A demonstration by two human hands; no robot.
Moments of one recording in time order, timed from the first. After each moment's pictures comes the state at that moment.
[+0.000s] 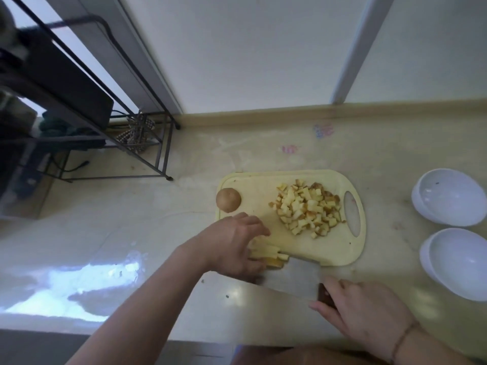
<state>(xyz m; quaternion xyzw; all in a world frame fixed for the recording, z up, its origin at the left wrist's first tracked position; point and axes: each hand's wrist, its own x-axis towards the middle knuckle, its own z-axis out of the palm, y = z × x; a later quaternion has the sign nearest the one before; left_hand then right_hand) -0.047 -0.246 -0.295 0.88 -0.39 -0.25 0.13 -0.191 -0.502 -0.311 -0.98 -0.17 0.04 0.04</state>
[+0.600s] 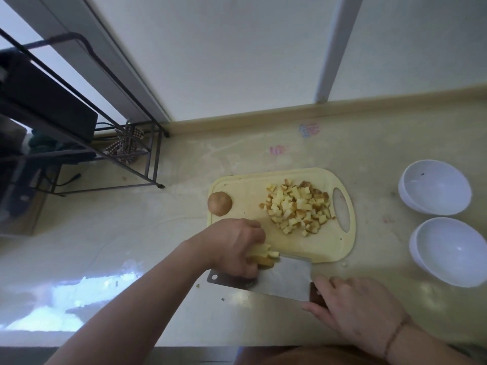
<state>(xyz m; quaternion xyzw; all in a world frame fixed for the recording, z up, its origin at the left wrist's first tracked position) -0.042 -0.271 -0.287 0.85 -0.42 -0.30 0.06 -0.195 -0.501 -0.310 -0.98 -0.18 -0.02 0.03</state>
